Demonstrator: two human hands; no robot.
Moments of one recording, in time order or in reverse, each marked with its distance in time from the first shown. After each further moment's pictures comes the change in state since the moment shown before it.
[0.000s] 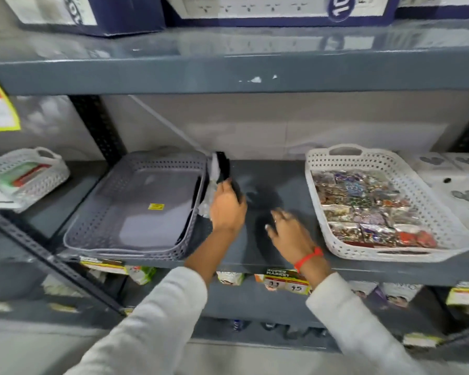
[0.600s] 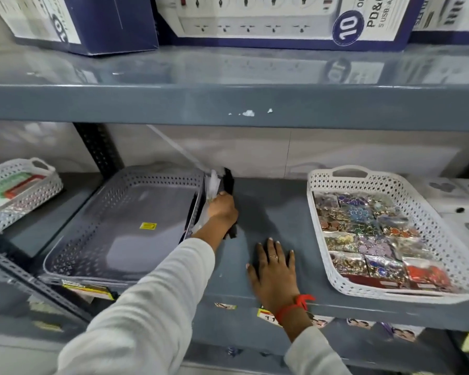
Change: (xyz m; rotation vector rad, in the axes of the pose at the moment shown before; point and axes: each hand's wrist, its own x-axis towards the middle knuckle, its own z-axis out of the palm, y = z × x) left_hand 0.080 -0.005 0.022 0.363 -0.309 -0.112; right_hand 0.001 -0.010 0.048 -0.204 -0.071 0.064
